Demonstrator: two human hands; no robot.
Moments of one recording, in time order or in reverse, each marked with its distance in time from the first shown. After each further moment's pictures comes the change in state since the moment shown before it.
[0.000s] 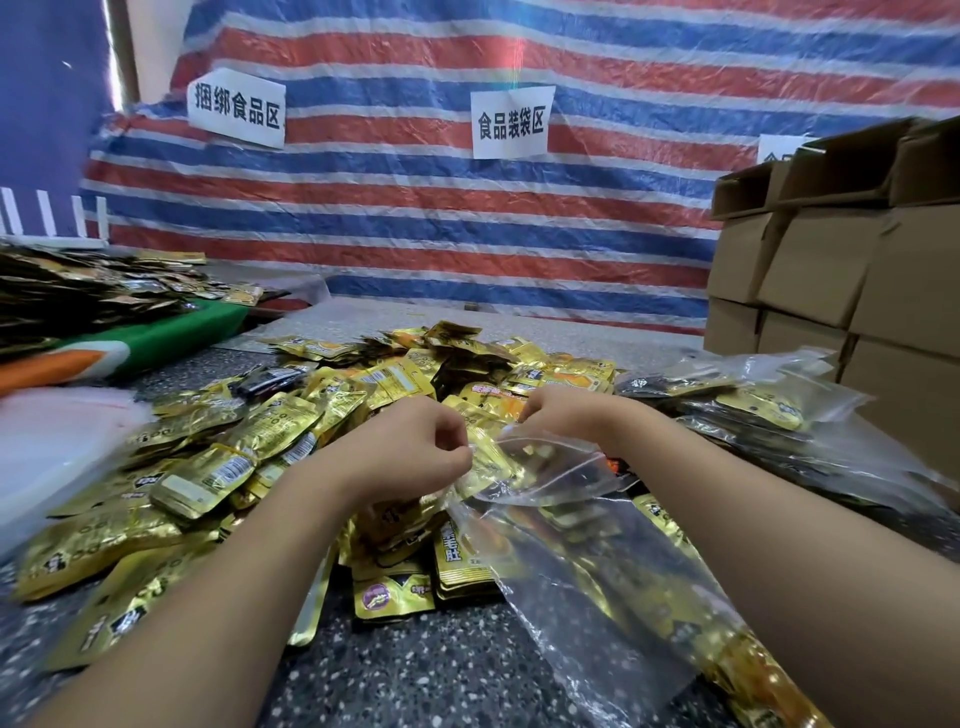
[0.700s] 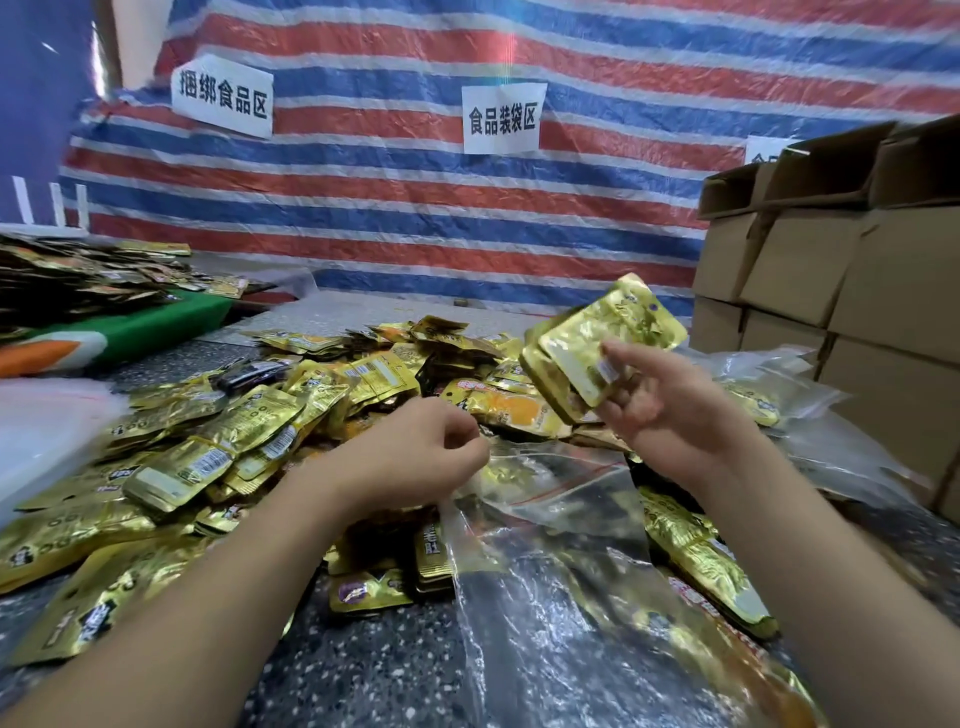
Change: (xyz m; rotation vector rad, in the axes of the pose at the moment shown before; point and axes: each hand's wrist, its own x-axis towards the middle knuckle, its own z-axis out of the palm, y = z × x) left_hand -0.003 0.016 0.014 -0.076 -0.015 0.061; right_hand -0.086 0.031 -0.023 1.629 0.184 -0.184
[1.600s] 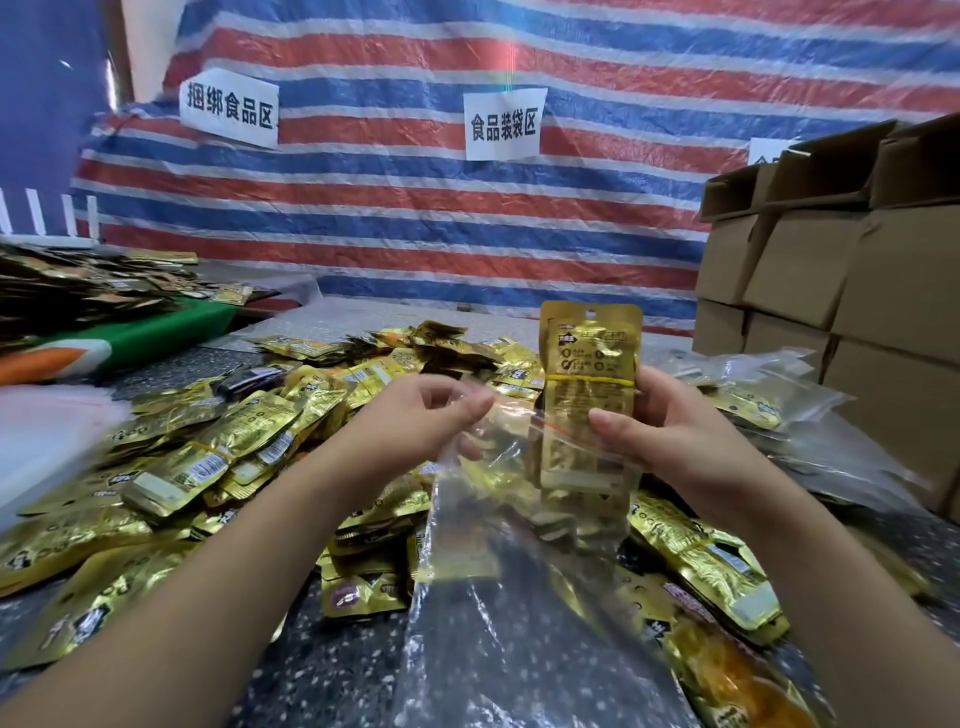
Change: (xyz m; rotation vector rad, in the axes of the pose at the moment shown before) left_hand 0.002 0.015 -0.004 -0.551 0.133 -0.112; right_hand -0.022 0.011 -0.031 -0.697 -0.227 -0.257
